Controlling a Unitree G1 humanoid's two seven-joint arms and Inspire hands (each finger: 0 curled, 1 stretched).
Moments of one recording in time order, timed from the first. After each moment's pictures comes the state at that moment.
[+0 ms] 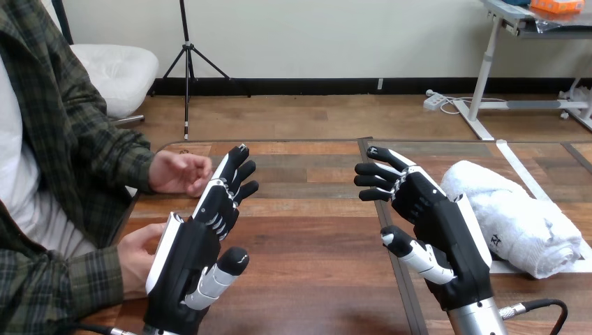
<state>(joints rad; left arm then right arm) 0.01 0.08 -0.02 0.60 -0.18 -1.07 -0.40 -0.13 -0.08 -0.08 0.75 0.16 -1.04 0.43</state>
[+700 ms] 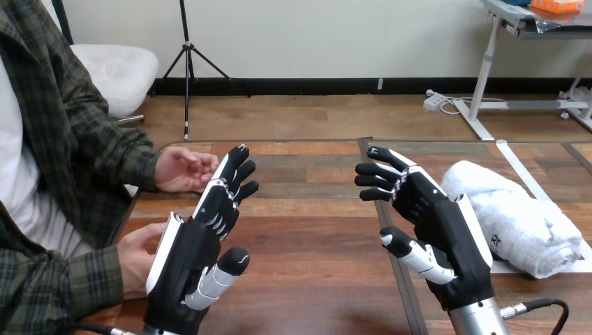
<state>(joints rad) 0.01 0.08 -0.02 0.60 -0.18 -1.07 -0.40 -0.13 -0.09 -0.08 0.75 0.16 -1.04 0.43</state>
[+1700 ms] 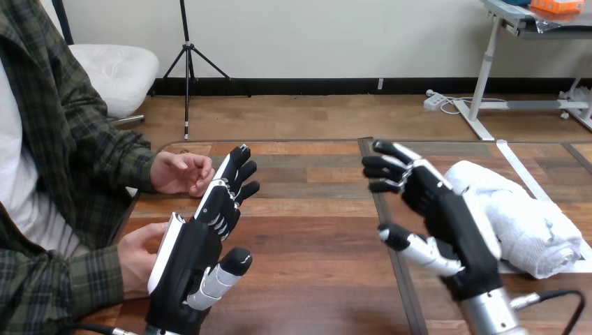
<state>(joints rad) 0.01 0.07 -0.02 0.60 -0.17 -1.07 -0.39 -0.13 -0.13 -0.09 0.70 0.10 -1.00 0.37</state>
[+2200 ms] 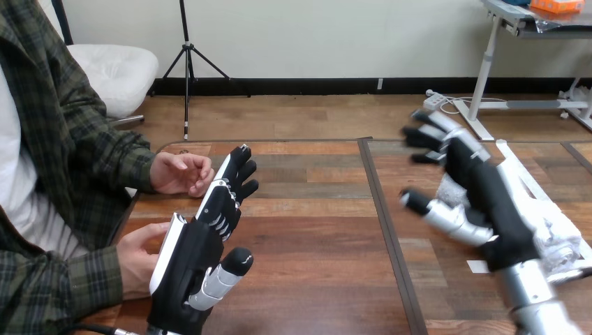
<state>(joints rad) 0.02 0.07 -0.02 0.60 -0.17 -1.07 -0.39 -0.13 -0.22 -0.13 0.50 -0.01 -0.80 0.22</state>
